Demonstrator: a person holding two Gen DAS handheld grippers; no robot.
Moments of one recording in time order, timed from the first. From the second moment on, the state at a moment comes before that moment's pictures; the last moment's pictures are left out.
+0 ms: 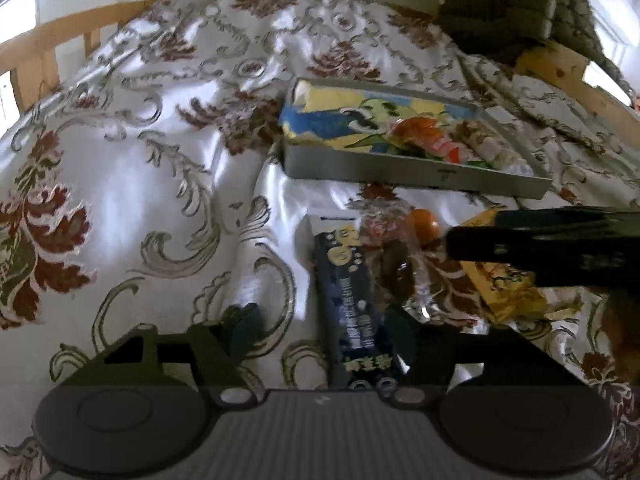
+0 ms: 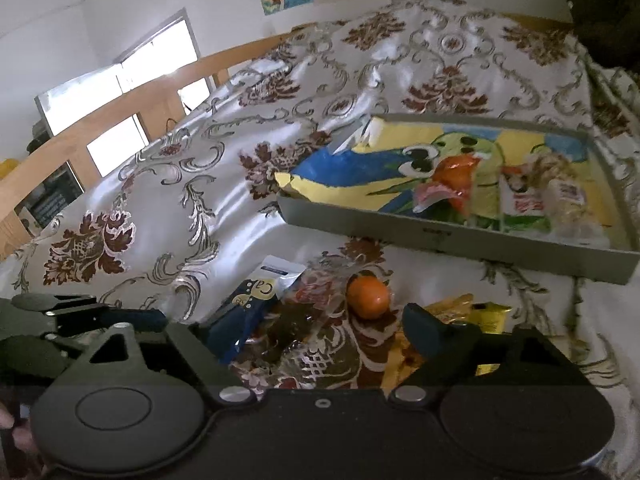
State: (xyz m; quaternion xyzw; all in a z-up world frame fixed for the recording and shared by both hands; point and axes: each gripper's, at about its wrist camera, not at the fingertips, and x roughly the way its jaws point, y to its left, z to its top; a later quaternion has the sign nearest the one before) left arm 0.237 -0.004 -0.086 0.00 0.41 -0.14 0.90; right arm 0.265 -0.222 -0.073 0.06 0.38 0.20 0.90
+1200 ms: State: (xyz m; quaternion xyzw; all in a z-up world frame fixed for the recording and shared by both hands) left arm 0.257 -0.007 -0.102 -0.01 0.42 -0.17 0.89; right arm 0.305 -0.191 -0.110 0.09 0.45 0.25 0.86
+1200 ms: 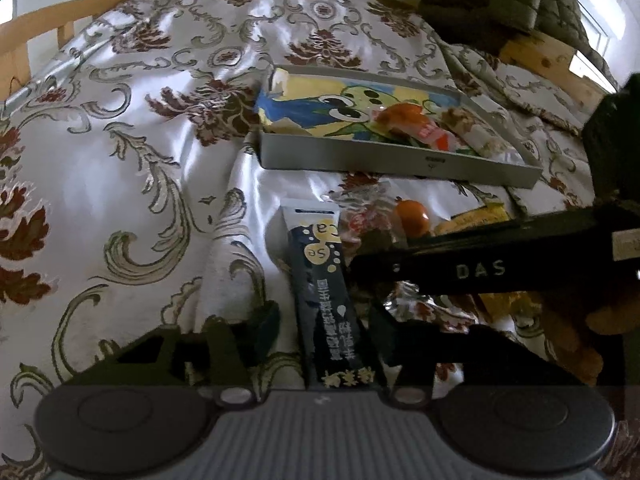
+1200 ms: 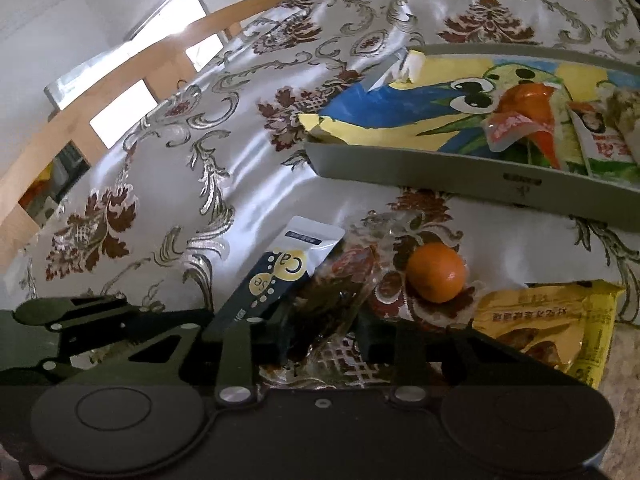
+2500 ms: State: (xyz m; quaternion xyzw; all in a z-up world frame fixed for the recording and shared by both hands) left arm 0.245 -0.024 -0.078 0.02 0.35 -0.17 0.92; right arm 0.267 -0.221 -0.071 0.08 0.41 0.19 0.89
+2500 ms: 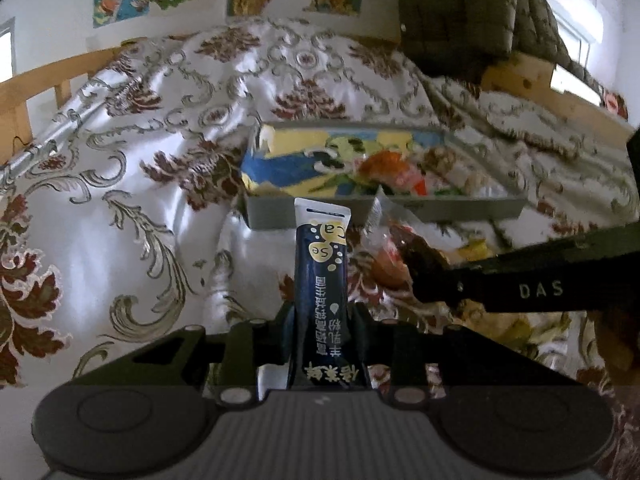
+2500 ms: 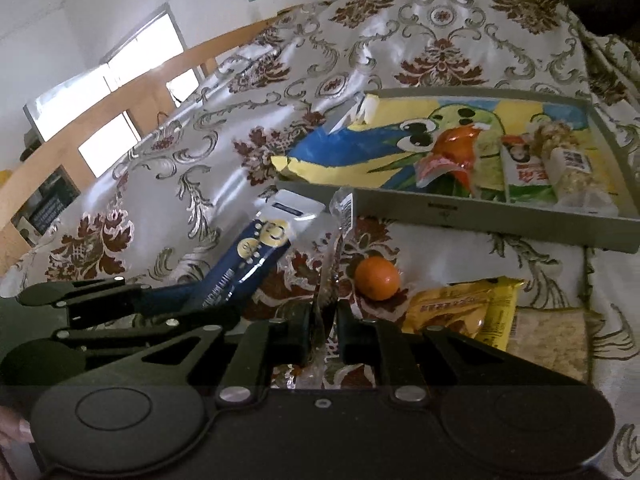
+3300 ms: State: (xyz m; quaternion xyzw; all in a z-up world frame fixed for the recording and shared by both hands) left arm 0.396 -0.125 -0.040 -0.06 0.29 -0.19 0.94; right arm 0.345 -0.327 -0.038 0.15 0.26 0.08 0.95
